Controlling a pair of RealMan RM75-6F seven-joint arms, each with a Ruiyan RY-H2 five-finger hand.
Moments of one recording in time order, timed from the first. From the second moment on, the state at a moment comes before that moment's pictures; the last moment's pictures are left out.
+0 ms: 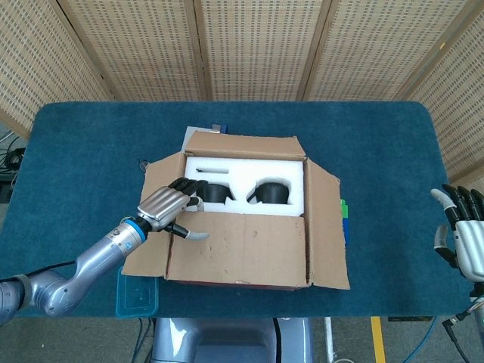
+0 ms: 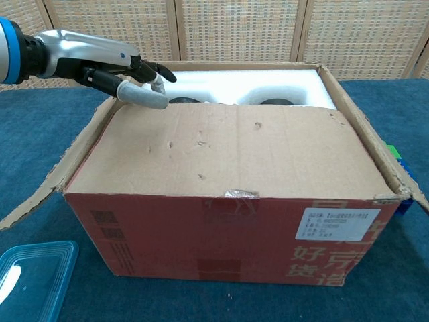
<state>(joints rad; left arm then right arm) -0.99 -1.10 -0.14 -1.88 0.90 0.69 0.22 0.16 -0.87 0.15 -1.85 -1.37 1.43 -0.04</state>
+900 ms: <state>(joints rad) -0.84 -0.86 -0.26 -2.02 1.25 0.62 -0.31 0.18 -0.89 0.16 -1.86 -1.37 1.41 -0.08</state>
